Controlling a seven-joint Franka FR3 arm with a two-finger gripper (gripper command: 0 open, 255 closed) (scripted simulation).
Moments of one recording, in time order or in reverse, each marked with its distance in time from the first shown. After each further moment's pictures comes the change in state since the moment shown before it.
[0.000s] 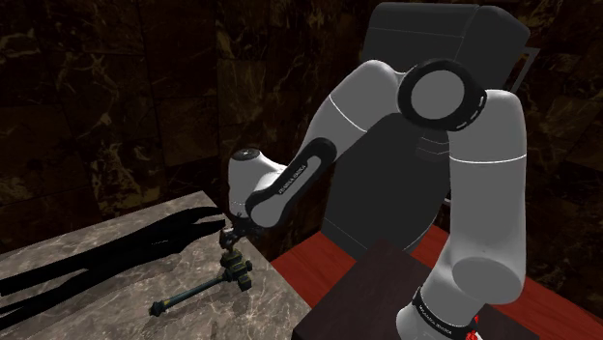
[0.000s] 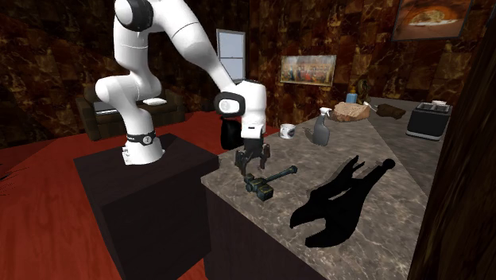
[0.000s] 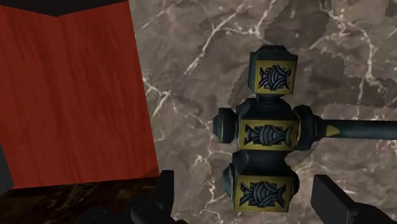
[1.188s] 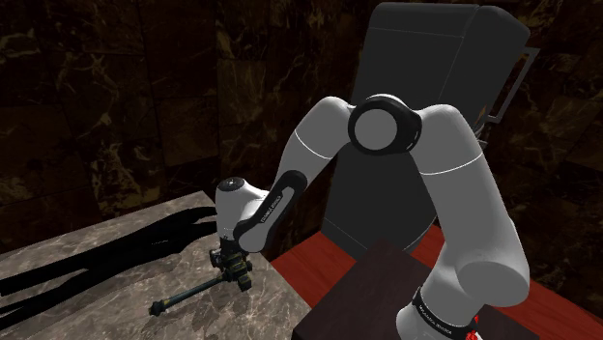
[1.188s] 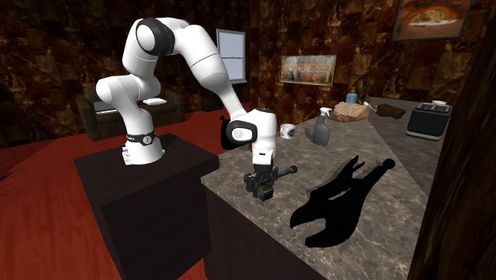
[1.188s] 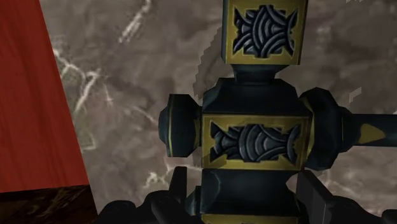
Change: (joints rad) arm 0.094 0.296 -0.088 0.204 -0.089 0.098 0.089
